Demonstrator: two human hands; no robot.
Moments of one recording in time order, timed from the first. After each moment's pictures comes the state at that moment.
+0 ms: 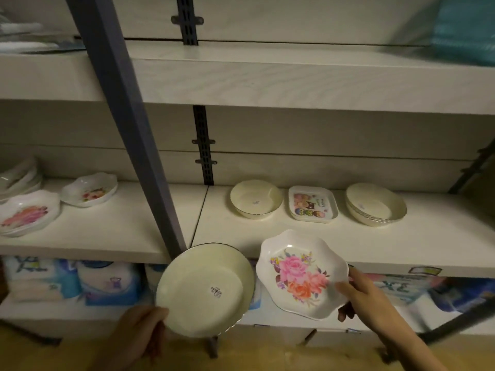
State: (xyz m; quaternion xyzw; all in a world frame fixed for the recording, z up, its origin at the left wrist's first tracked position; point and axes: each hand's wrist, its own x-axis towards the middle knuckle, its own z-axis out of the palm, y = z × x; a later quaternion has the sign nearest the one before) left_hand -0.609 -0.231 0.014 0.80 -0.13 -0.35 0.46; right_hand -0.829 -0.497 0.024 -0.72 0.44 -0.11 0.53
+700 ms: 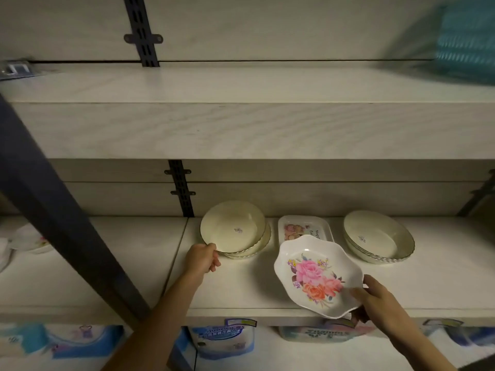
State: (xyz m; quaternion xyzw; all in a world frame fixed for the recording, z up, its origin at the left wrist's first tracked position) left_hand -0.496 -0.497 -0.028 0.81 -0.10 -0.31 0.49; right_hand -0.797 -0.630 0.000 -0.67 0.50 -0.13 0.53
